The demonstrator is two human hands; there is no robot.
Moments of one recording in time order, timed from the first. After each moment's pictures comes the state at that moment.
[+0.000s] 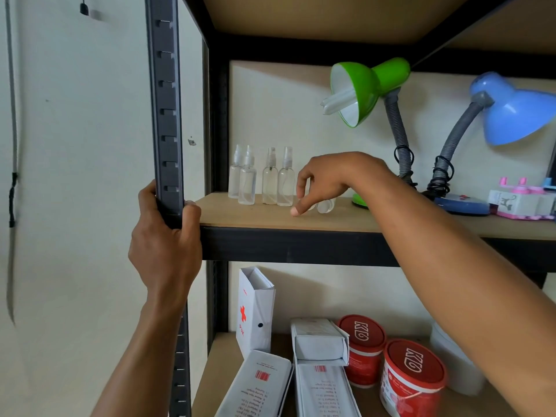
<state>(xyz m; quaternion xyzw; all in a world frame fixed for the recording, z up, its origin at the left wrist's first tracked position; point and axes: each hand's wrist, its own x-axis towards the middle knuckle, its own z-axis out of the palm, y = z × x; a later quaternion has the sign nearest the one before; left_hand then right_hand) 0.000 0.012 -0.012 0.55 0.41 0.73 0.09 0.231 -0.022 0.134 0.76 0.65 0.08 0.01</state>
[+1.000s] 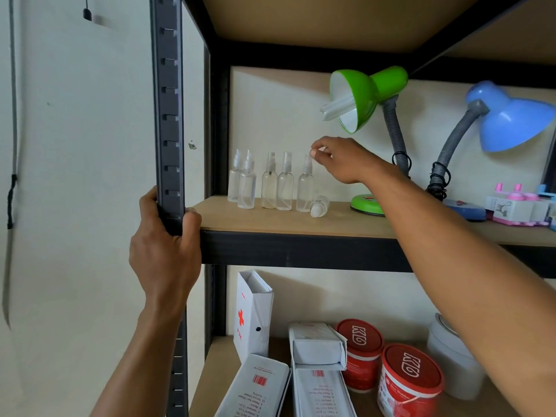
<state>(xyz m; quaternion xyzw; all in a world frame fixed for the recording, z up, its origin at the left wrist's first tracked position) -0.001 0.004 -0.013 0.55 0.41 0.72 0.09 0.284 -0.002 0.139 0.69 0.65 0.15 -0.28</state>
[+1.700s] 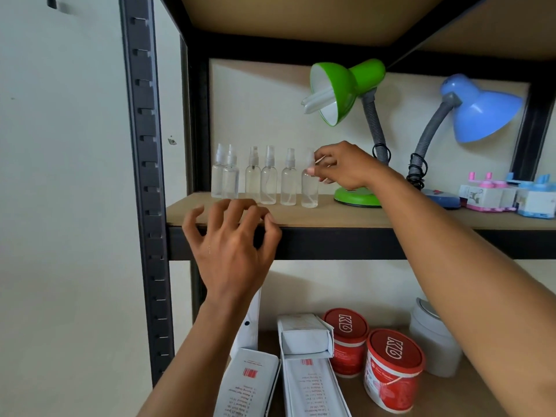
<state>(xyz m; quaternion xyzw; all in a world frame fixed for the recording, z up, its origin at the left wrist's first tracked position) 0.076 -0.013 -0.026 0.66 0.33 0.64 -0.22 0.313 -0.024 0.117 0.66 0.66 0.02 -0.35</state>
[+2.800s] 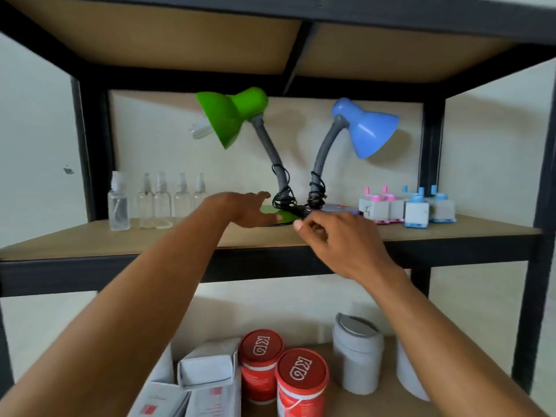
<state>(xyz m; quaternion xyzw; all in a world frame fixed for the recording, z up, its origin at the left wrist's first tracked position) 0.296 -0.016 0.109 0.93 0.36 0.04 -0.04 0.433 -0.197 0.032 0.67 0.58 0.35 -0.30</state>
